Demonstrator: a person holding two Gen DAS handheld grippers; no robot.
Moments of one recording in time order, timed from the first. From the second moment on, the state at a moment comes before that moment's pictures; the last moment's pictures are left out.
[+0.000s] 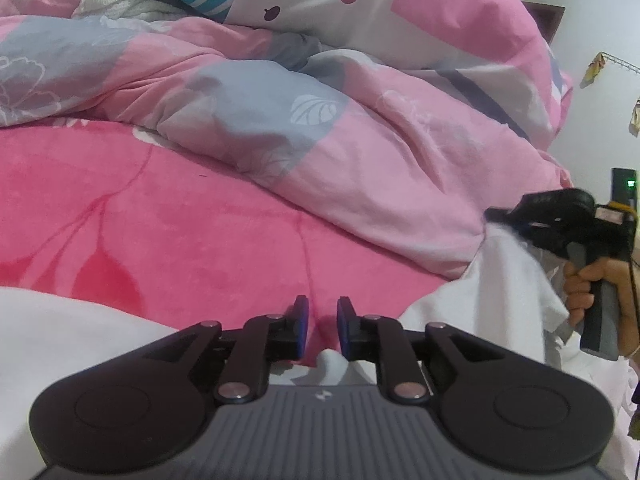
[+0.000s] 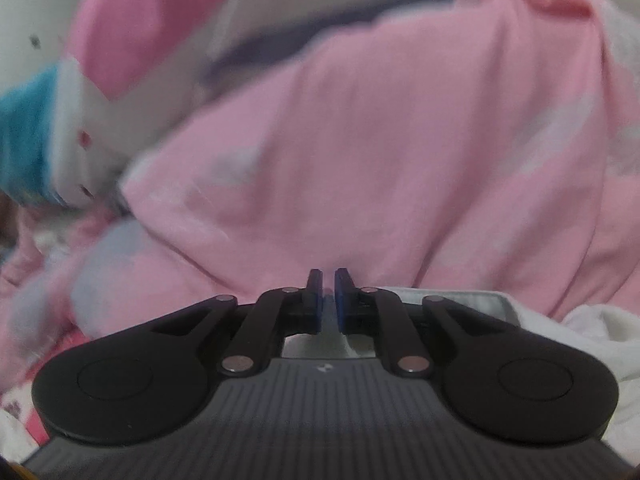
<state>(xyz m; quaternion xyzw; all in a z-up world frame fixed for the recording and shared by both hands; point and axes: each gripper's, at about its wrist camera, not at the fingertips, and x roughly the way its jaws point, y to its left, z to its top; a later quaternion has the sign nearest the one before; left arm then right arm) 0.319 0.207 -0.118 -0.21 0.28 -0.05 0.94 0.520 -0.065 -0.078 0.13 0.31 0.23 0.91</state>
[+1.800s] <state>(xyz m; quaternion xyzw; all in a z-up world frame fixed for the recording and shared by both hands) 0.366 0.138 -0.089 -0.01 0.32 -0.08 0.94 0.371 -0.171 -0.146 0.19 0.39 0.33 0.84</state>
